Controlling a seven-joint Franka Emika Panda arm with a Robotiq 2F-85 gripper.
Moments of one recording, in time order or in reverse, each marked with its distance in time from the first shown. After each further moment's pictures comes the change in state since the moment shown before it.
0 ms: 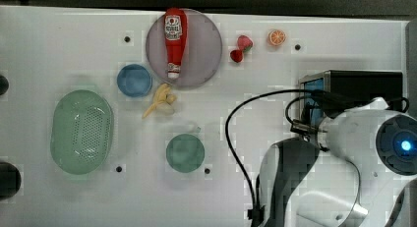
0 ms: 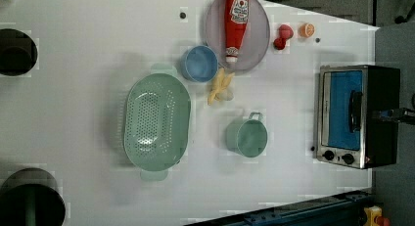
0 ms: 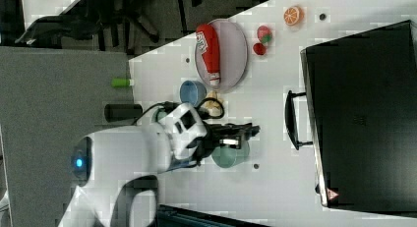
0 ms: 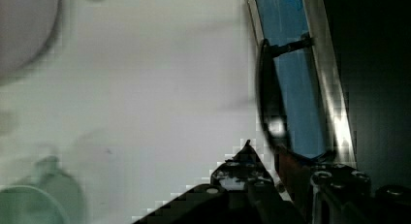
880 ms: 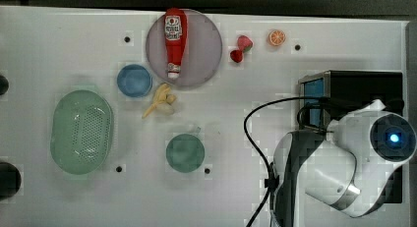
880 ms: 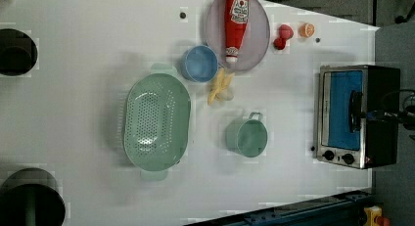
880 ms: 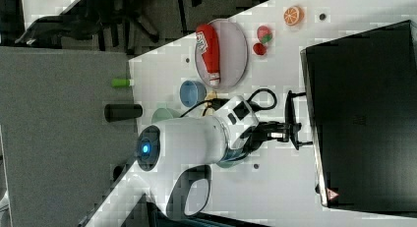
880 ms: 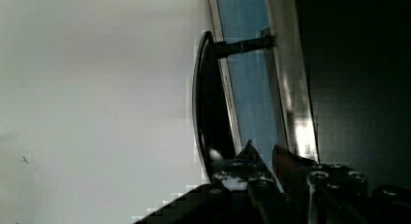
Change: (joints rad) arm -0.007 0.176 -0.078 -0.029 -0.003 0.184 -0.119
